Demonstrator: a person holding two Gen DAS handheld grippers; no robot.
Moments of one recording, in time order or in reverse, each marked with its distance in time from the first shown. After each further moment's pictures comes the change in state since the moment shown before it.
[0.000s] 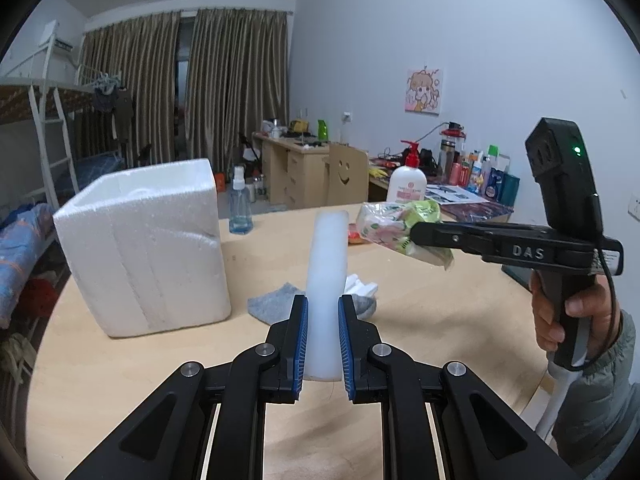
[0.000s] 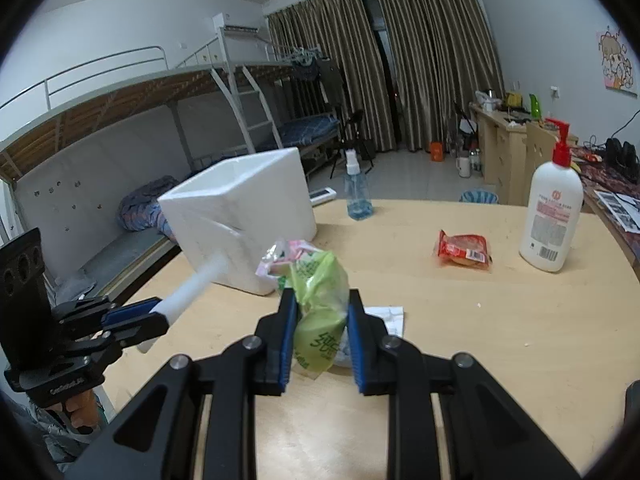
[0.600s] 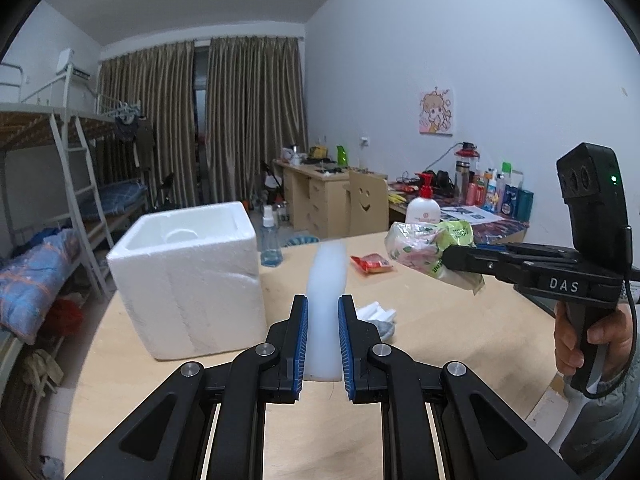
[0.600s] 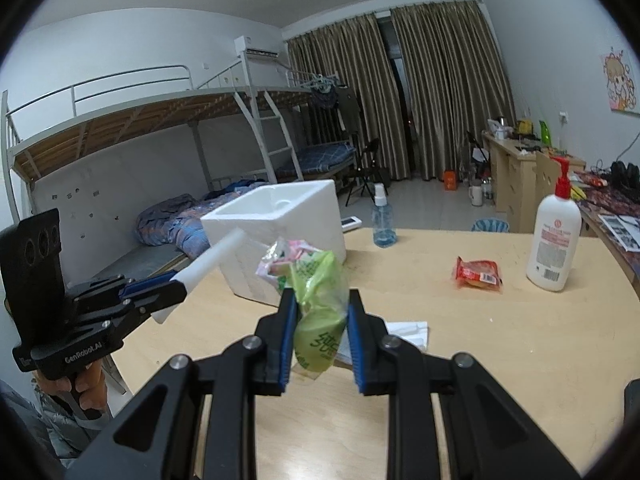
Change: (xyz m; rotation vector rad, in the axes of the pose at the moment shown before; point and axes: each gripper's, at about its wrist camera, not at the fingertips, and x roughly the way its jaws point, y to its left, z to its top) left arm -0.050 0.000 0.012 0.038 -0.094 0.095; right arm -0.033 0.028 -0.002 -0.041 -0.107 0.047
